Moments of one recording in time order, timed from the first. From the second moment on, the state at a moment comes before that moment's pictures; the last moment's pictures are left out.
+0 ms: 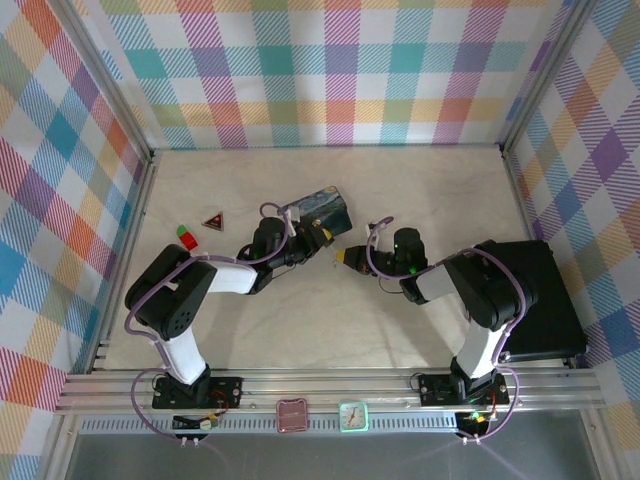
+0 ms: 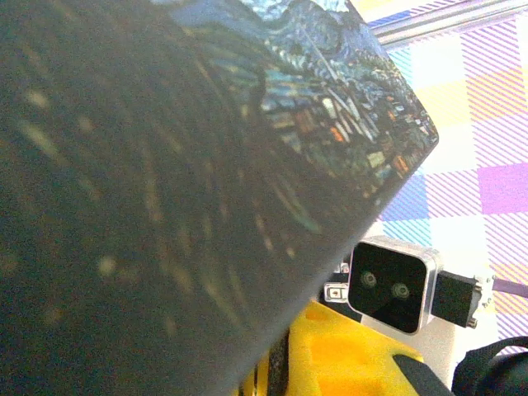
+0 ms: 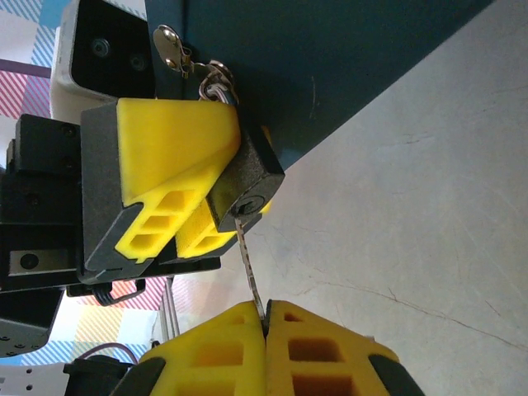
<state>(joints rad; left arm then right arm) -0.55 1.76 0.73 0.70 0.38 -1.13 0.46 1.78 0.54 0.93 -0.74 0.93</state>
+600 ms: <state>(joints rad) -0.55 1.73 0.72 0.68 0.37 -1.11 0.46 1.82 0.57 0.98 -0.79 1.02</state>
